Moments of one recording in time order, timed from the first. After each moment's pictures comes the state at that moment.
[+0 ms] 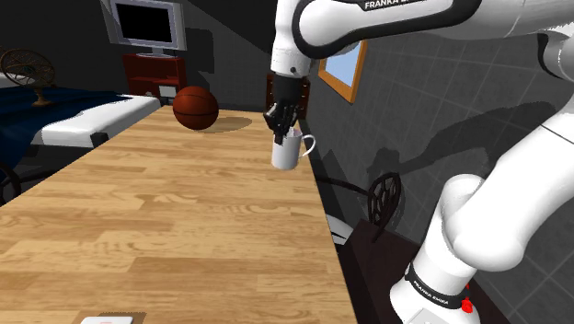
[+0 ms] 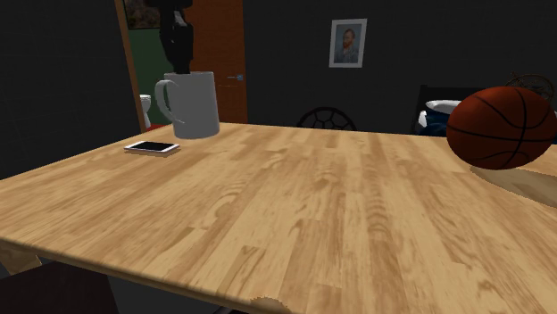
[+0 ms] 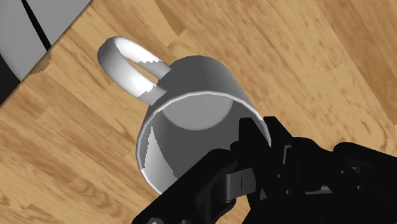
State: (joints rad) arm 0.14 -0.35 0.05 -2.16 0.00 1.87 0.22
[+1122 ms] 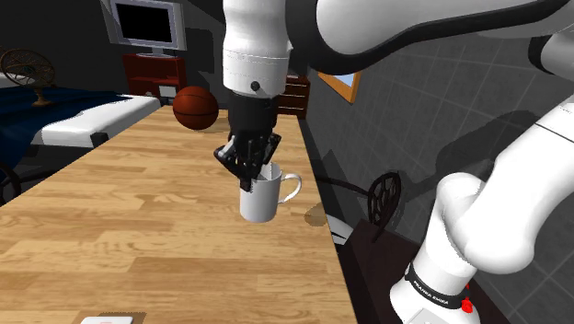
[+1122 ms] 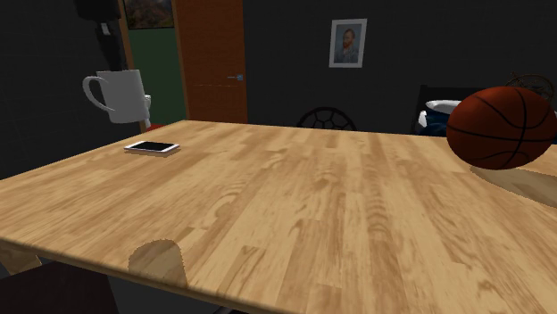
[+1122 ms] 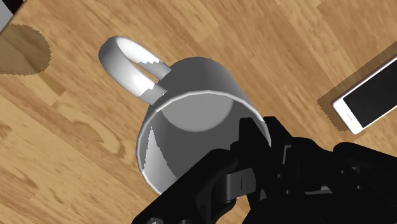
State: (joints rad) arm 0.29 -0.34 0.35 -2.12 0.08 1.85 0.64
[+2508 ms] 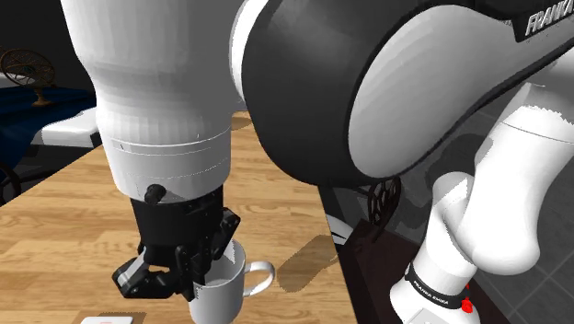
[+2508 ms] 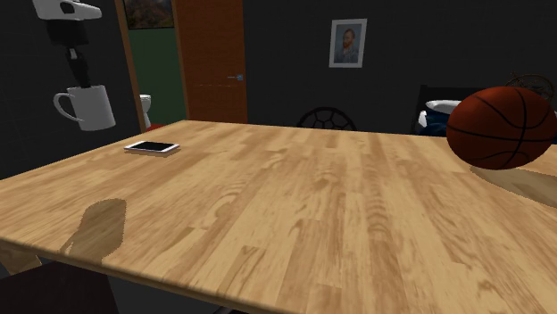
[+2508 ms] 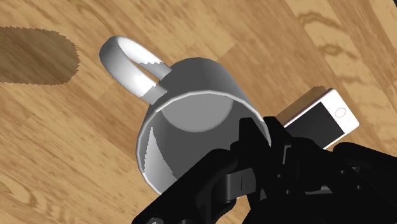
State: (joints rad) arm 0.39 -0.07 0.60 -1.95 -0.02 1.92 1.03
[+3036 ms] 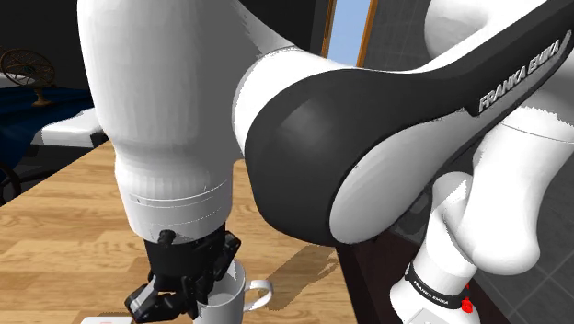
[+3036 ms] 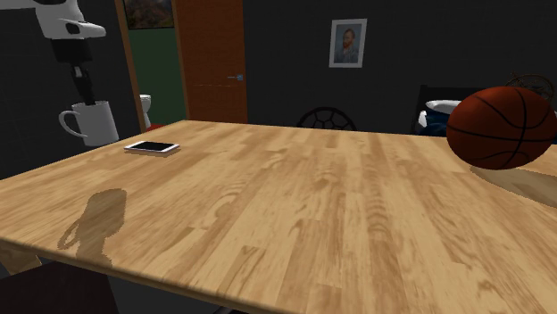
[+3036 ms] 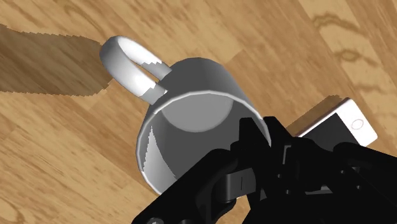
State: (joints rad) arm 0.39 -0.04 0.60 -2.03 -0.03 2.02 1.05
